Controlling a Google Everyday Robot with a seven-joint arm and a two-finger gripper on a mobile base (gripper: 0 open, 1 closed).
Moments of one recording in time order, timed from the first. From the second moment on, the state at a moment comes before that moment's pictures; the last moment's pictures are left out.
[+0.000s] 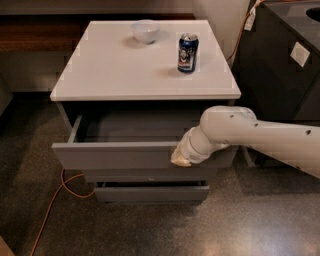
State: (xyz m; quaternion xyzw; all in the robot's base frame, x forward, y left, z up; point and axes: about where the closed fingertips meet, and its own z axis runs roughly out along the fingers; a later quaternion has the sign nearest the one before) arm 0.560 -0.076 0.654 -0.59 0.77 0.07 0.24
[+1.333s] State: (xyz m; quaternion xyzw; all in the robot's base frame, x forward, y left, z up) arm 0.621 -0.081 0.658 -0.57 0.77 0.05 0.27
